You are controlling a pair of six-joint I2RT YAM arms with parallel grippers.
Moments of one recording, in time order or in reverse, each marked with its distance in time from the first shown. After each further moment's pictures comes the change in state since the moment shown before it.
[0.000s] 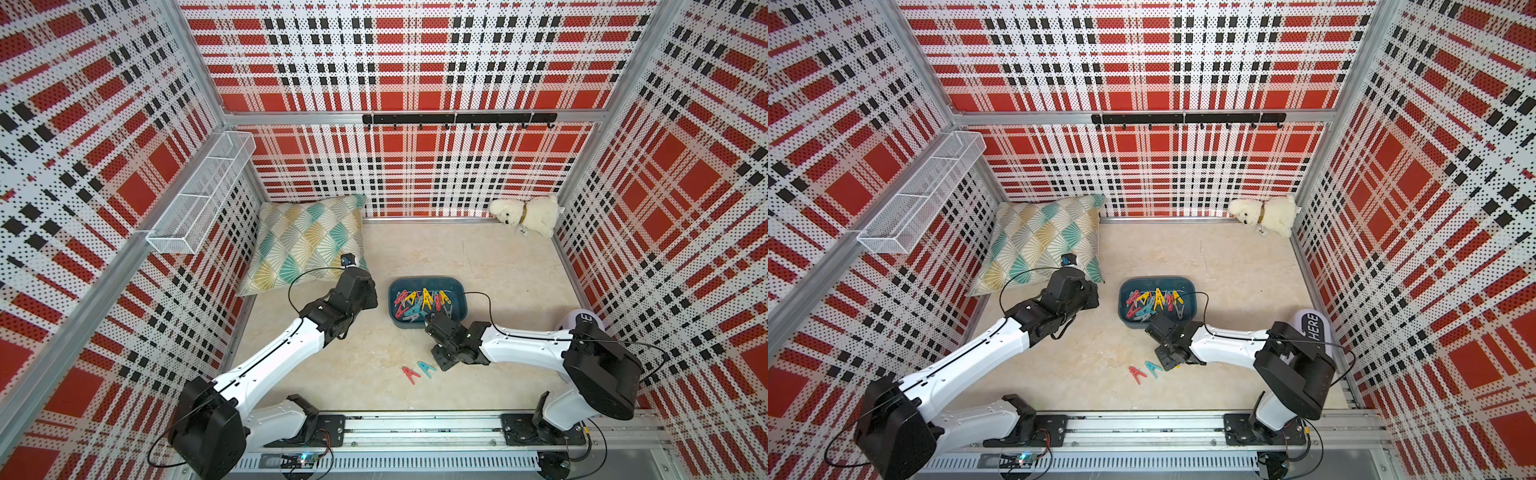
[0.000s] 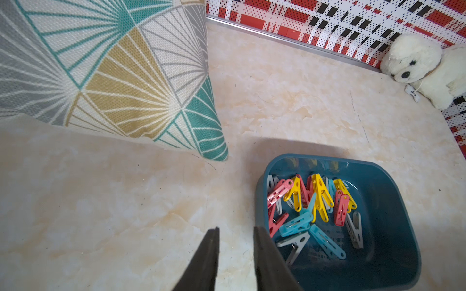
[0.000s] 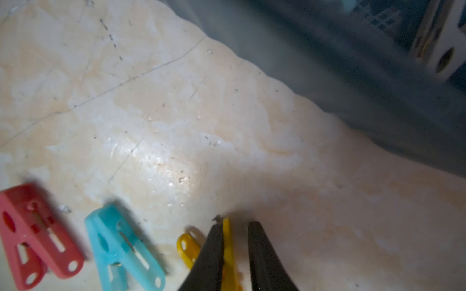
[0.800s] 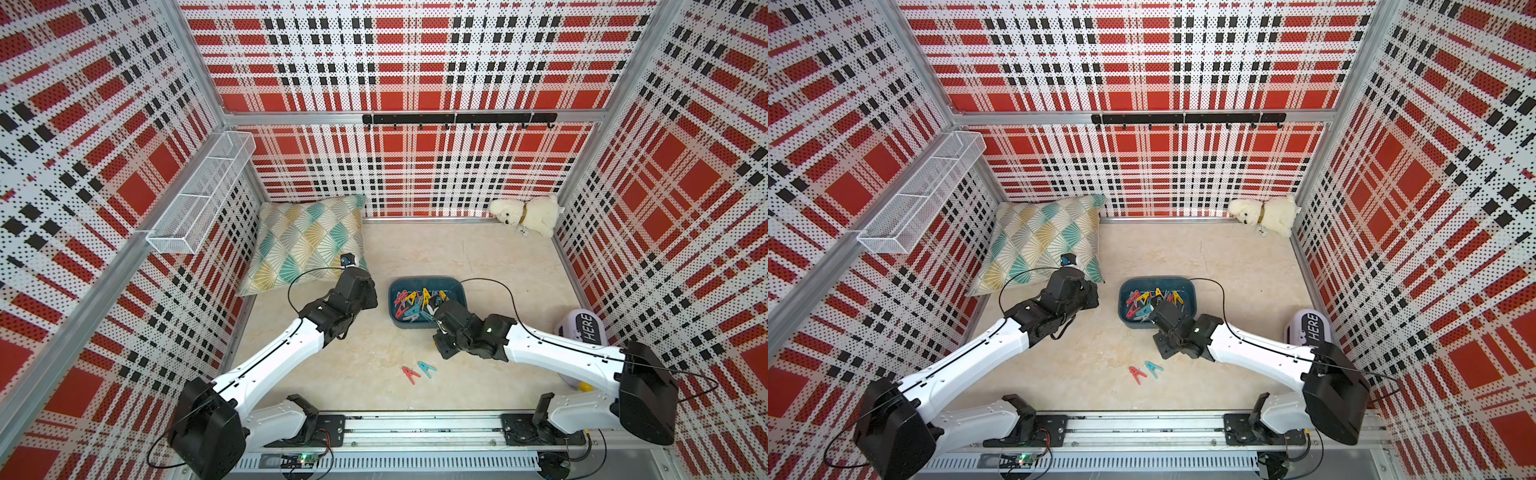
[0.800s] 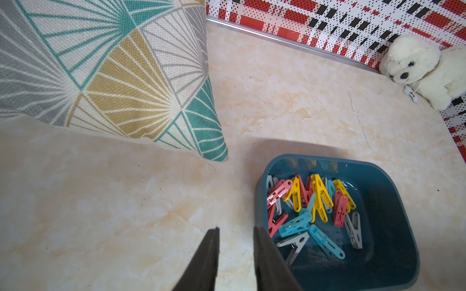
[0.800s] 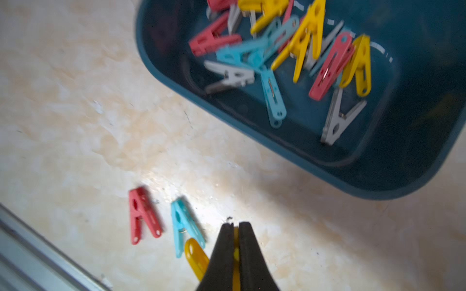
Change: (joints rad) left arm 0.000 -0.005 0.000 0.000 0.000 0.000; right arm -0.016 -0.229 0.138 -0.103 0.016 -0.016
